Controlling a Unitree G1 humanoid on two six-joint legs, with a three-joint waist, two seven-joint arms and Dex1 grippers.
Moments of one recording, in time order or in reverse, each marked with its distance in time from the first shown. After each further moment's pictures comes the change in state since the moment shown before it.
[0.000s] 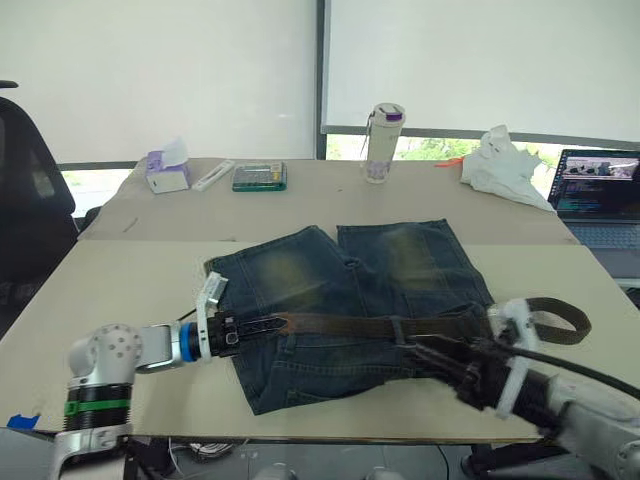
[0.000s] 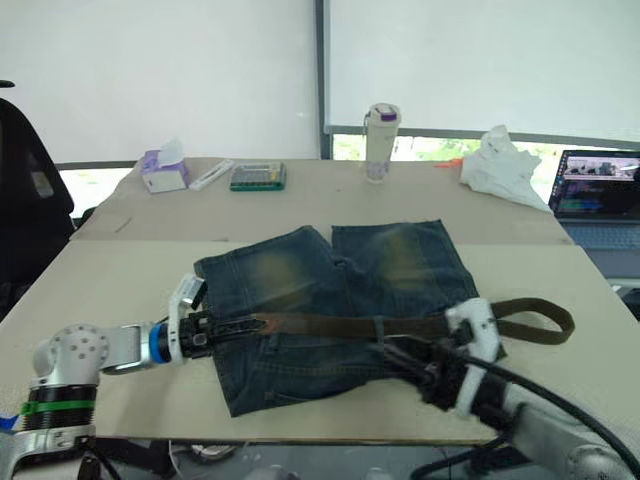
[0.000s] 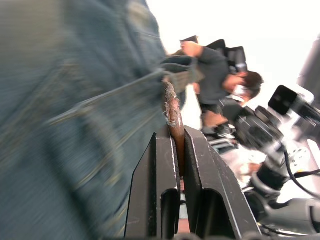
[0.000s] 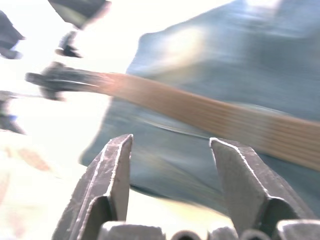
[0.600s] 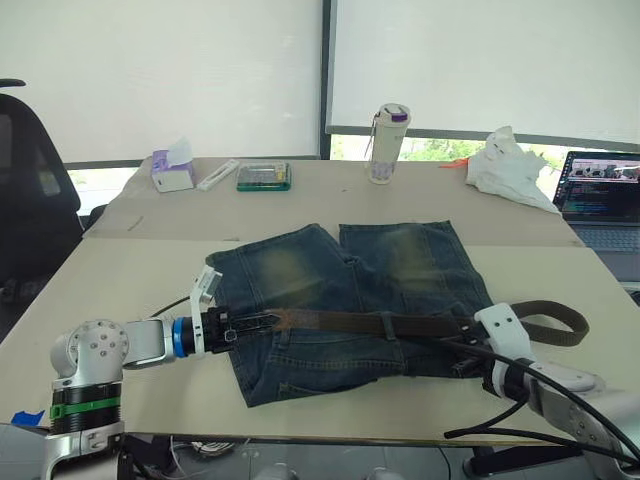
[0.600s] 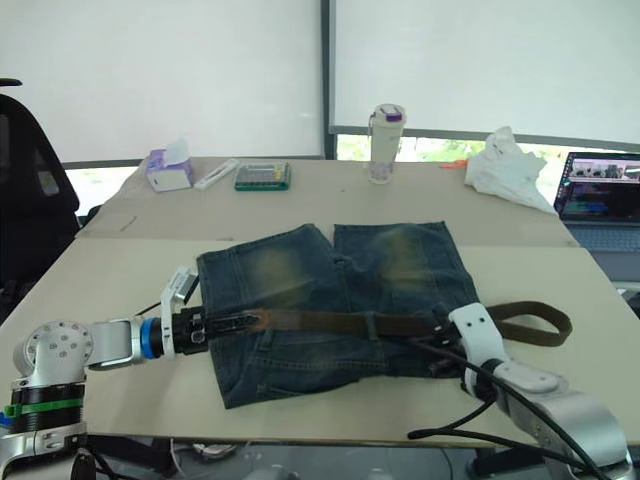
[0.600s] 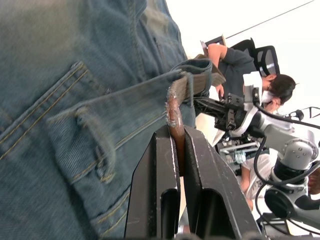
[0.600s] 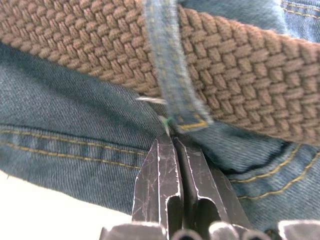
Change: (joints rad) left arm 0.035 0.064 0.066 -0.106 -0.023 0.047 0.135; right arm -0.036 -0.194 0.197 0.238 -0.793 -0.013 0.037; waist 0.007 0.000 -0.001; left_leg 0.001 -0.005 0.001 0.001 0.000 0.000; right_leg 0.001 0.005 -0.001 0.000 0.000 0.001
